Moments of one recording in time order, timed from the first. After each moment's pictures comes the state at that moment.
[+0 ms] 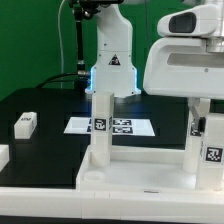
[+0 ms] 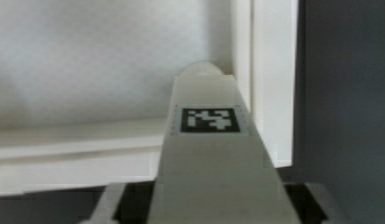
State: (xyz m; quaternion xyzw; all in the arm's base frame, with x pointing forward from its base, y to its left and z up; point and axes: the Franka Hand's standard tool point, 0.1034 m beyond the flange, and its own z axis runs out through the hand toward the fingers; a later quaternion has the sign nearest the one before) arm 0.657 0.097 0.108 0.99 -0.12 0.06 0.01
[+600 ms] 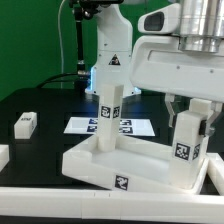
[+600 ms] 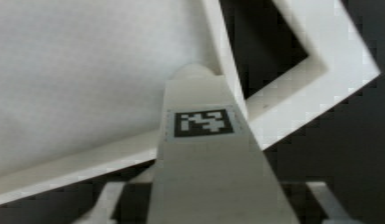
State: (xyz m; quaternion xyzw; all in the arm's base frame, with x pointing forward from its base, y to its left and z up) arm 0.655 0.062 0.109 0.92 -0.37 0.06 0.02
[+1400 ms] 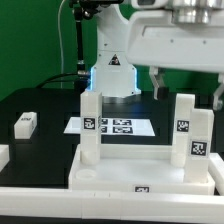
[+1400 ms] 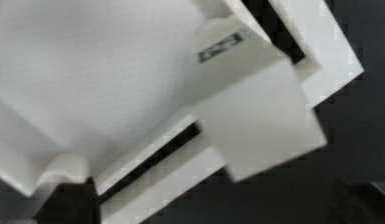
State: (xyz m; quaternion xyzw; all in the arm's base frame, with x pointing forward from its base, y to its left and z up) arm 0.632 0.044 0.170 0.94 -0.33 0.06 -0.01
